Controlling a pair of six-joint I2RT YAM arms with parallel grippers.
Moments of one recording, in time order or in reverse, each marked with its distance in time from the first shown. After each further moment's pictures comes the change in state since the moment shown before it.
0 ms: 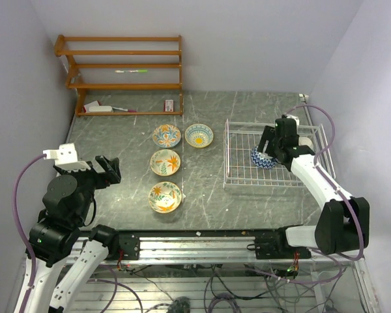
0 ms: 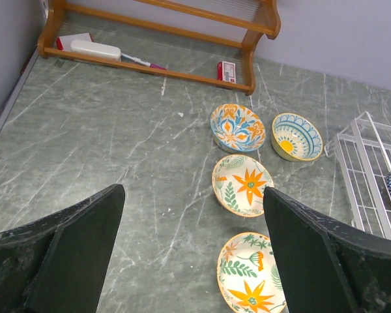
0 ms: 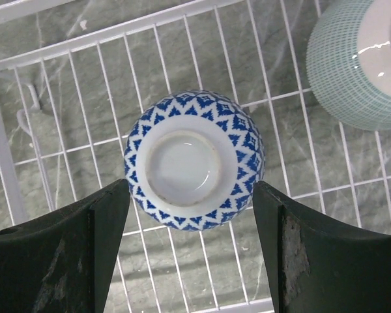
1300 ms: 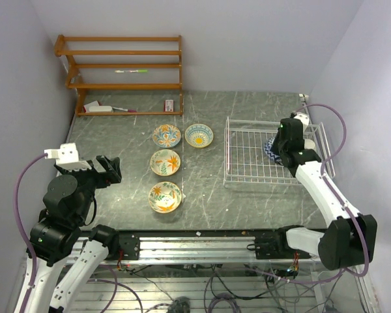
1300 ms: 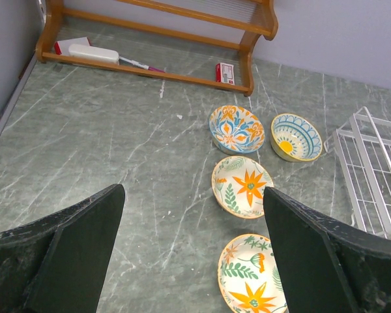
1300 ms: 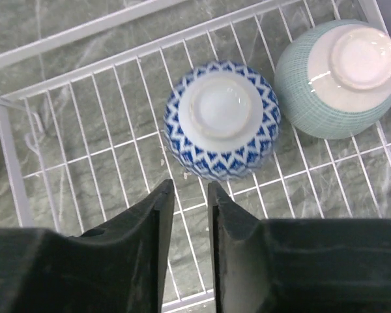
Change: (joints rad) left arm 0.000 0.000 -0.008 0.019 0.008 0.016; right arm 0.010 -0.098 -0.002 -0.020 0.139 0.023
